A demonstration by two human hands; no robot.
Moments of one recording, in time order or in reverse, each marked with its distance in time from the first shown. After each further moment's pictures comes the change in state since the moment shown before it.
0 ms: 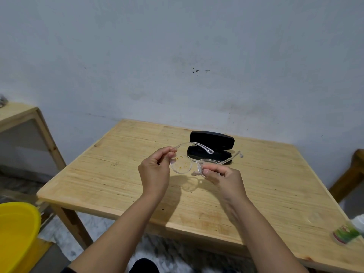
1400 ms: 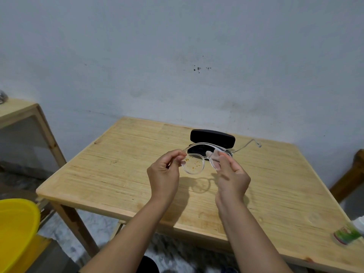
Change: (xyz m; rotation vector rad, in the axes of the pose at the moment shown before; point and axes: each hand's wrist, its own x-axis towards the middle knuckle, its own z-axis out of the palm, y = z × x) left_hand -0.017 -0.001 0.015 -0.087 -0.040 0.075; right_hand 0.007 -0.003 0.022 0.451 0.480 -0.045
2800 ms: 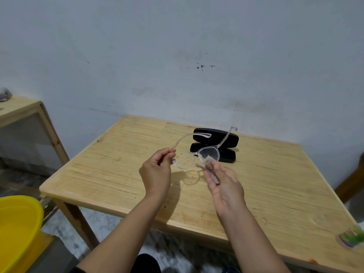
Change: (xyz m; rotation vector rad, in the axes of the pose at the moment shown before) left_hand 0.012 -0.007 -0.014 0.075 0.125 -0.157; right_hand -0.011 0.004 -0.011 0.159 -0.201 0.366
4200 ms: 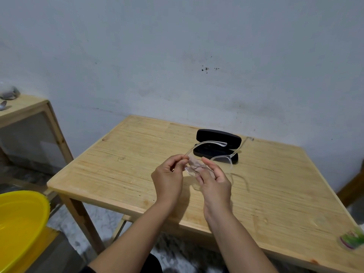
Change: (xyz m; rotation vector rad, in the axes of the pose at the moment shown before) left_hand -0.022 0.001 0.004 0.040 -0.071 0.026; right_hand -0.016 0.029 0.019 -0.317 -0.030 -0.212
